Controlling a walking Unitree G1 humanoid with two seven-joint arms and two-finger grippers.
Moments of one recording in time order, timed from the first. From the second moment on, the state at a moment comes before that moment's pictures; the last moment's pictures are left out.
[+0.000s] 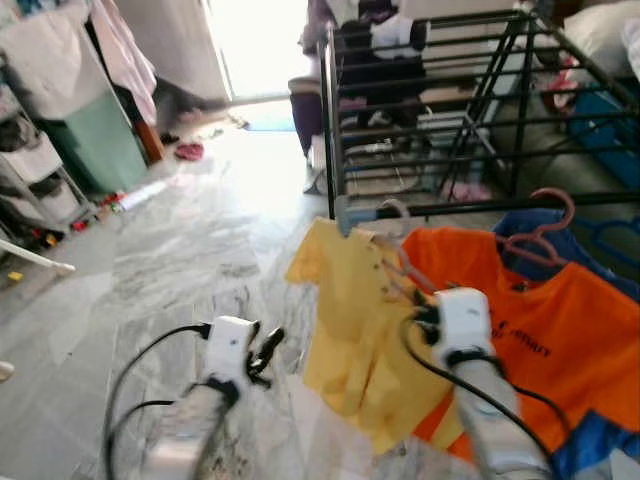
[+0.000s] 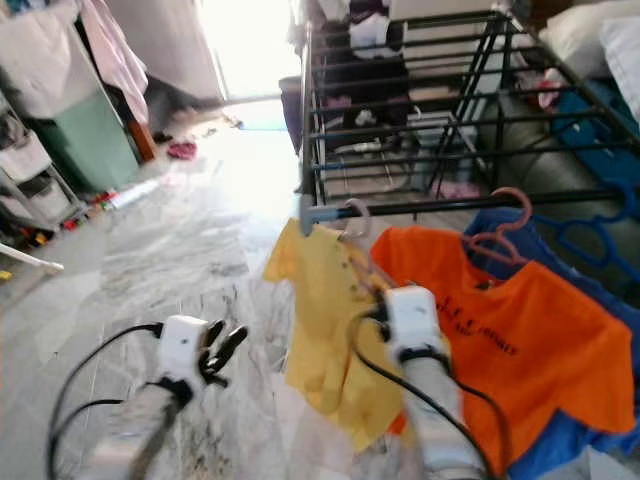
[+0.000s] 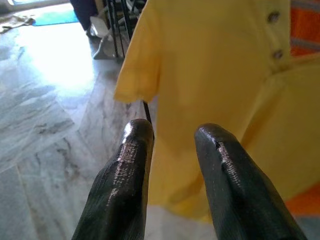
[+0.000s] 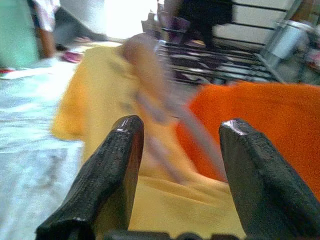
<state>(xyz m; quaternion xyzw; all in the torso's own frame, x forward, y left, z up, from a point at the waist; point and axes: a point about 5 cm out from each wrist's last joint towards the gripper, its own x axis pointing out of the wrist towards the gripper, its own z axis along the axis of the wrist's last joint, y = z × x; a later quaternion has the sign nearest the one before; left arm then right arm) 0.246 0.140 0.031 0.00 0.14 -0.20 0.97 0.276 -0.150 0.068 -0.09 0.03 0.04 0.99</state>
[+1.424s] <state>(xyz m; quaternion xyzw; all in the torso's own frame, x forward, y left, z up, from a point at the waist) 0.235 0.126 0.022 -0.02 0.17 -0.32 0.93 0.336 -0.158 0.101 -0.15 0.07 0.16 0.97</state>
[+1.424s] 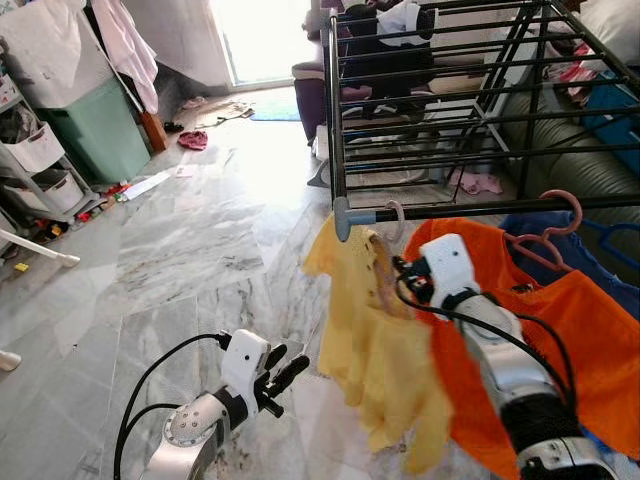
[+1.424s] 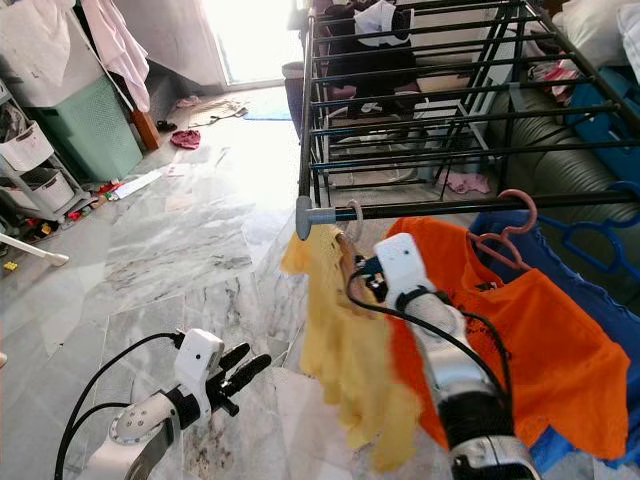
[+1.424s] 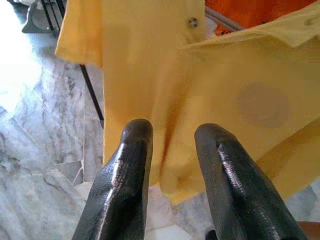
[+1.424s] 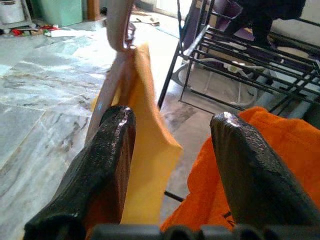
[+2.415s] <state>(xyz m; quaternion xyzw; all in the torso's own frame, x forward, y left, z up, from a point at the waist) 0.237 0.116 0.040 -0.02 0.14 -0.32 0.94 0.331 -0.153 0.116 -0.12 -0.02 0.02 0.99</state>
